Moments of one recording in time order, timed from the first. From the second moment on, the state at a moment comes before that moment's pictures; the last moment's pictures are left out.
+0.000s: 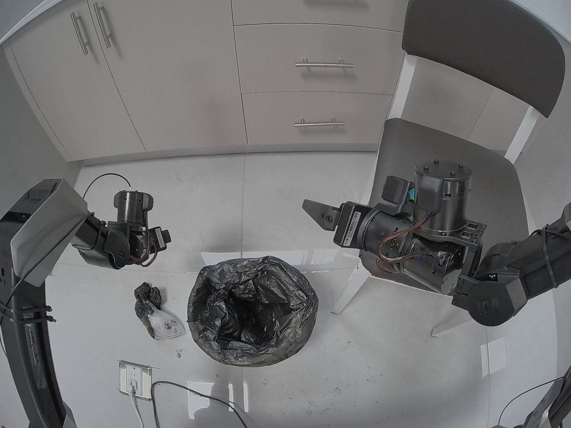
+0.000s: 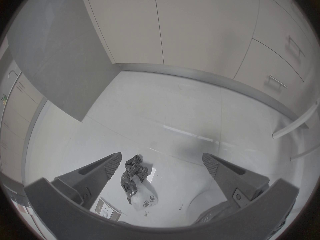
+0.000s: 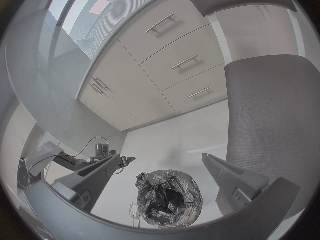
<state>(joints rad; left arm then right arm) -0.07 2.32 -1.25 -0.42 0.32 -0.35 0.70 1.88 -0.94 -0.79 -0.18 0.46</state>
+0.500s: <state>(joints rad) 0.04 2.46 -1.56 -0.27 0.24 -0.36 0.69 1.91 -0.93 -0.80 -0.18 0.46</state>
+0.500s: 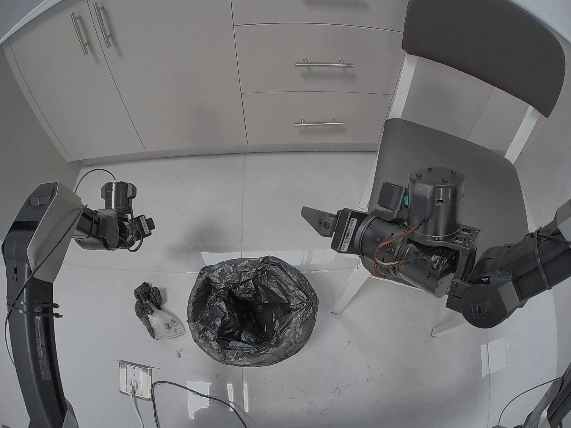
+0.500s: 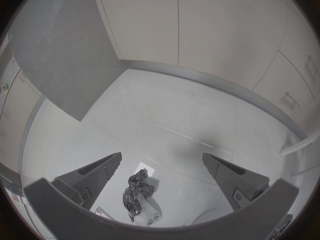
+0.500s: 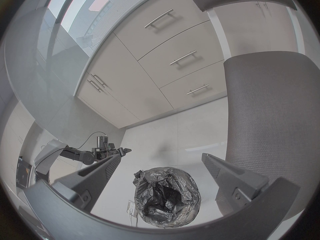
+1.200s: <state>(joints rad) 0.06 2.61 -1.96 0.07 0.20 -0.51 0.70 1.93 -0.93 -0.80 -0.18 0.46</state>
